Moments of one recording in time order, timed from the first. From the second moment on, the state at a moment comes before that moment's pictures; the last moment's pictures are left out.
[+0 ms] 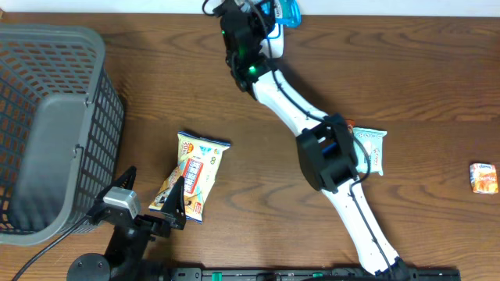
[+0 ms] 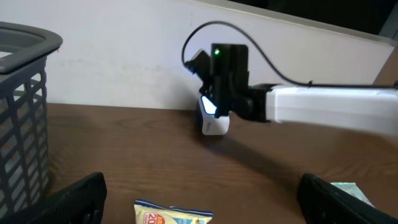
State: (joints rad) left arm -0.07 0.01 0.50 -0.53 0.24 -0.20; right arm 0.58 2.66 2.32 0.15 0.92 -0.83
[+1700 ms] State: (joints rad) left arm -0.07 0.01 0.48 -1.11 0.24 -0.20; right arm -0.21 1.98 1.96 -0.78 0.42 0.01
